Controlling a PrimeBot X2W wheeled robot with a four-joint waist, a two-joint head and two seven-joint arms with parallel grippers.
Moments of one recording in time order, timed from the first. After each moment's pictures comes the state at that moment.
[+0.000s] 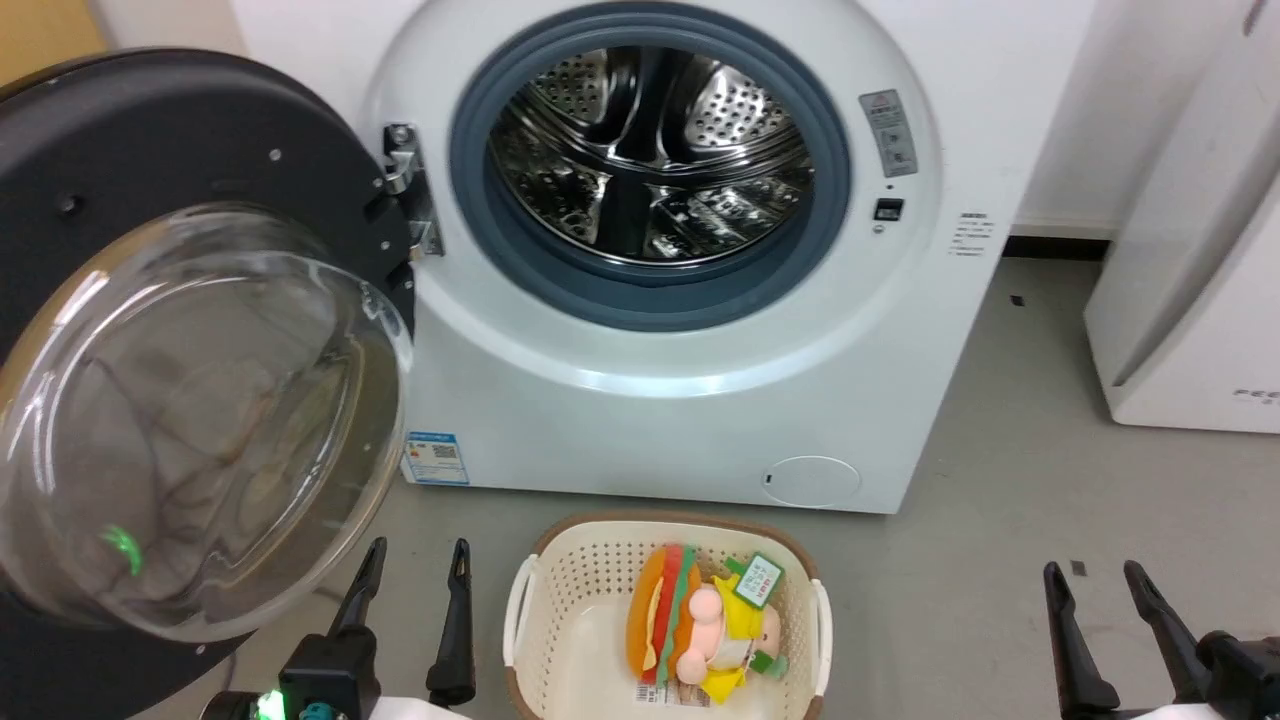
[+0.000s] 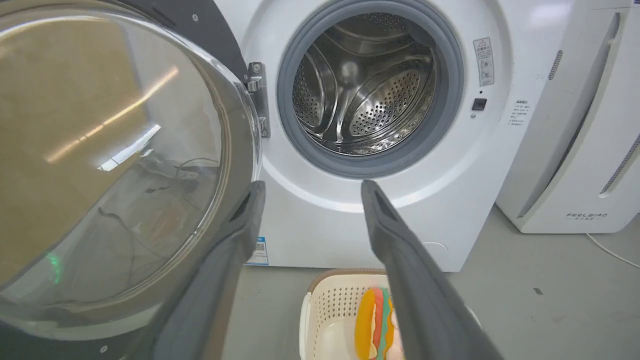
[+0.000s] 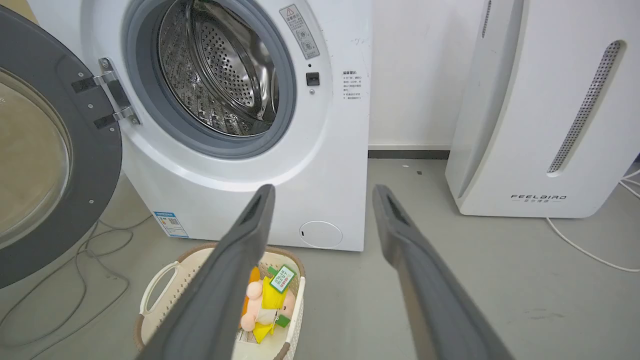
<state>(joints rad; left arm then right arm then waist) 0.09 0.20 -0.25 -0.05 -0.23 0.21 -0.18 0.18 -0.05 -0.11 -0.09 0.15 0.13 -0.02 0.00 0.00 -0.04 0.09</state>
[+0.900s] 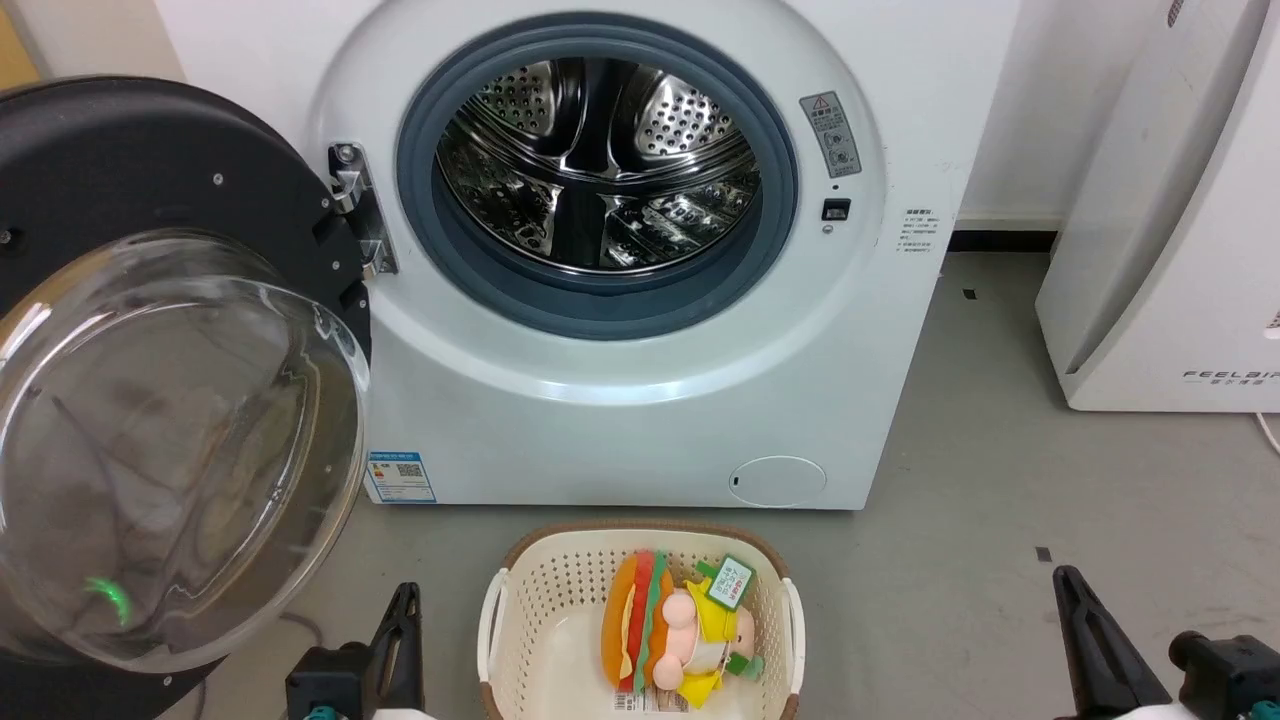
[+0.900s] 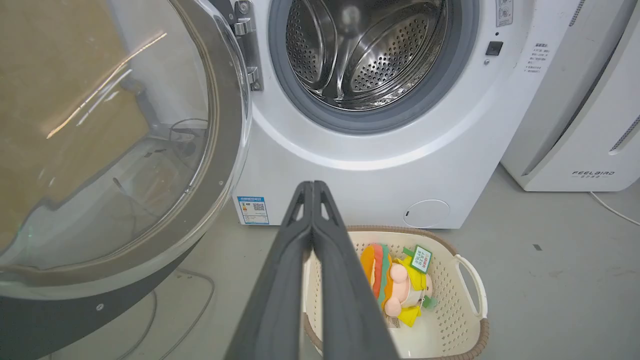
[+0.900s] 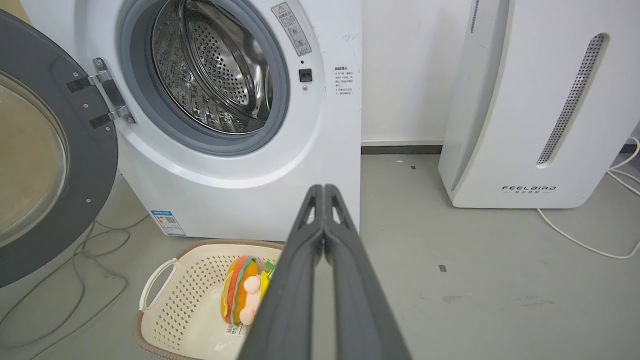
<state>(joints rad) 0.10 0.20 -0.25 0.04 -0.23 0.24 -0.10 0.18 -0.05 -0.07 -0.09 0.15 0.13 -0.01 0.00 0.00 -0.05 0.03</state>
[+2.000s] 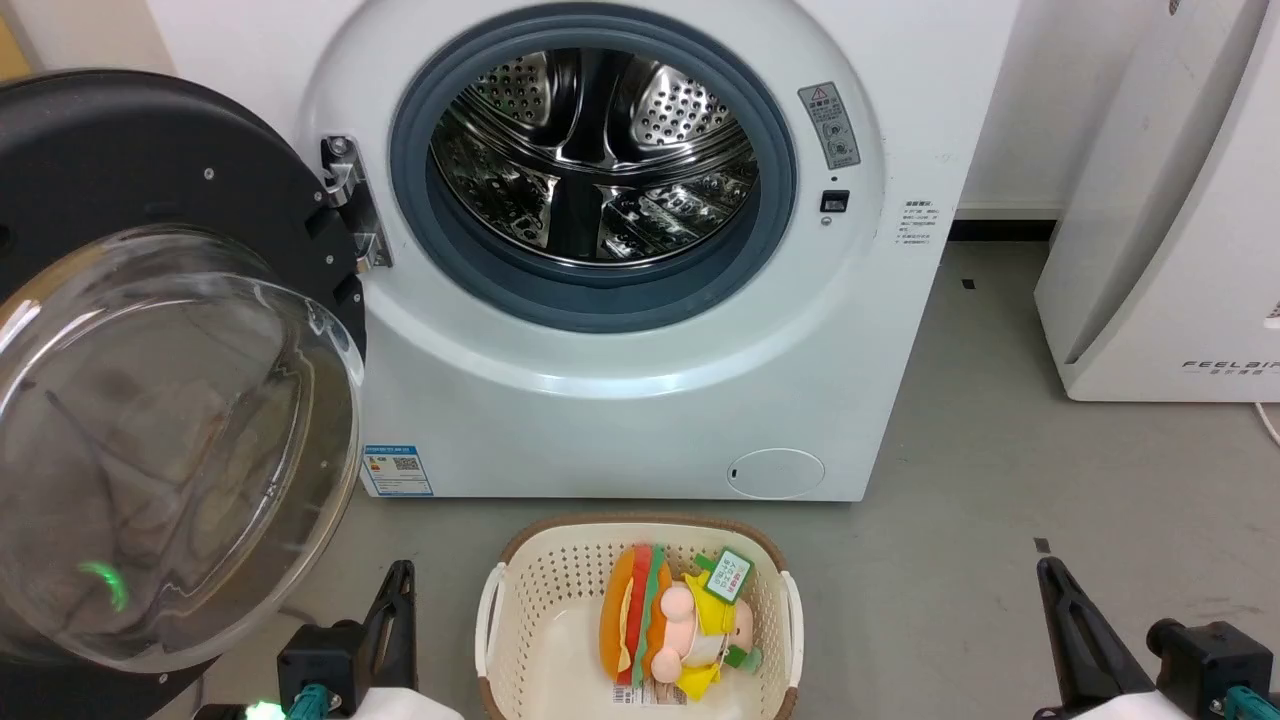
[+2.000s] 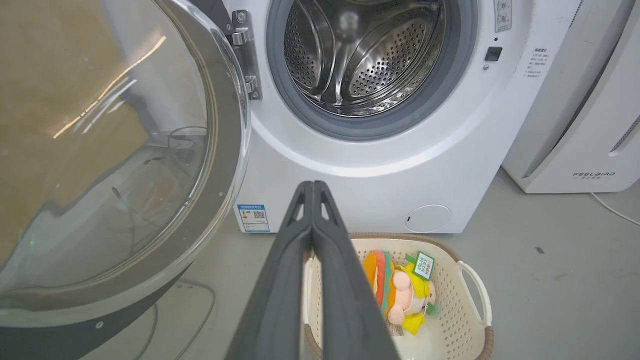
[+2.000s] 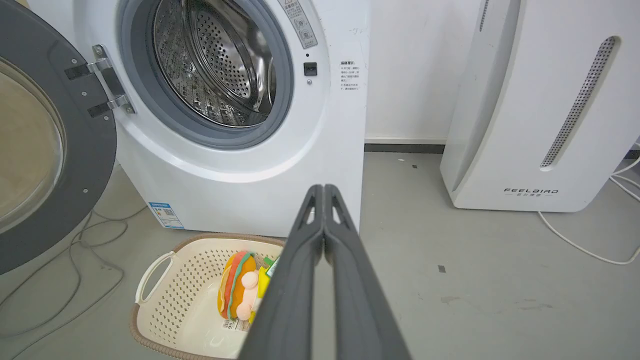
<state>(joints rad) 0.08 0.17 -0.18 0.03 -0.18 0.18 -0.07 0.15 -0.05 -0.05 -0.07 0.12 0.13 -0.01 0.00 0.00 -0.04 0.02</state>
